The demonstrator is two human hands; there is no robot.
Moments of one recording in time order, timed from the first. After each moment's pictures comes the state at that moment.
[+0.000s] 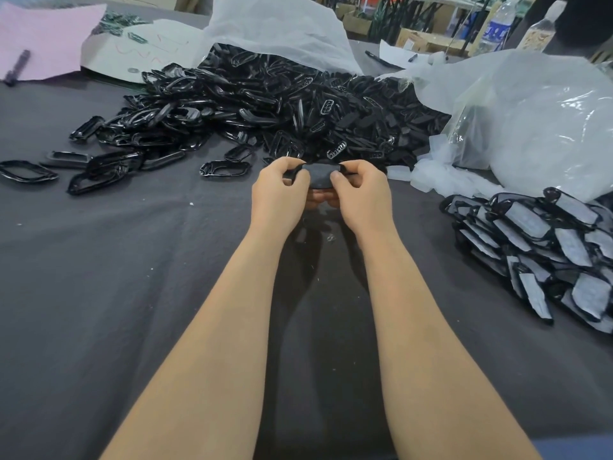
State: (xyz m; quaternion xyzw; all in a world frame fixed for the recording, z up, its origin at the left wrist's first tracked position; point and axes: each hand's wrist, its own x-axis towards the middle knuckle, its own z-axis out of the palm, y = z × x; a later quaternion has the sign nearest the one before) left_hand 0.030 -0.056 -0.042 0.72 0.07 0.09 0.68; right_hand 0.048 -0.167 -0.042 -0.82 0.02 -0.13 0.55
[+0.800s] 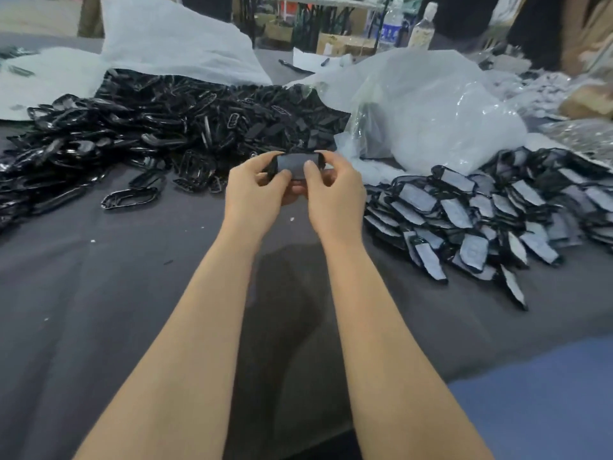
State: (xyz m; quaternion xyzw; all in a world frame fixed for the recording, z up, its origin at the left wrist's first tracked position) left_hand 0.026 -0.124 -0.015 0.71 -0.05 0.06 0.70; right_hand 0.010 -0.219 -0.007 -0.79 0.09 -0.26 0.55
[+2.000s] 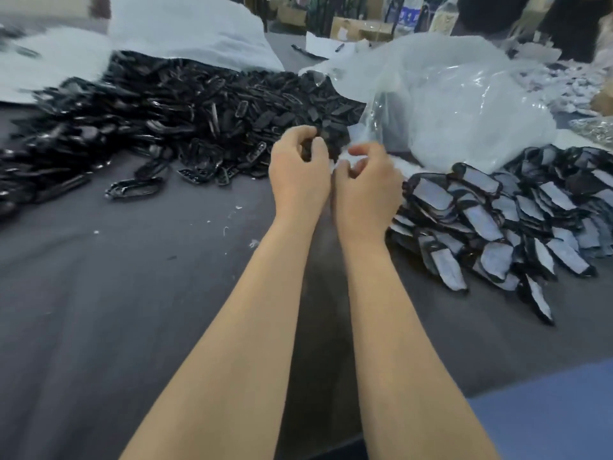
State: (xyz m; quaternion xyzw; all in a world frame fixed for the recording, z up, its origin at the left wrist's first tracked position) left_hand 0.038 -0.182 -0.001 0.73 -0.01 0.15 0.67; right_hand 0.011 -0.243 -0.004 -0.86 0.17 -0.32 0.36
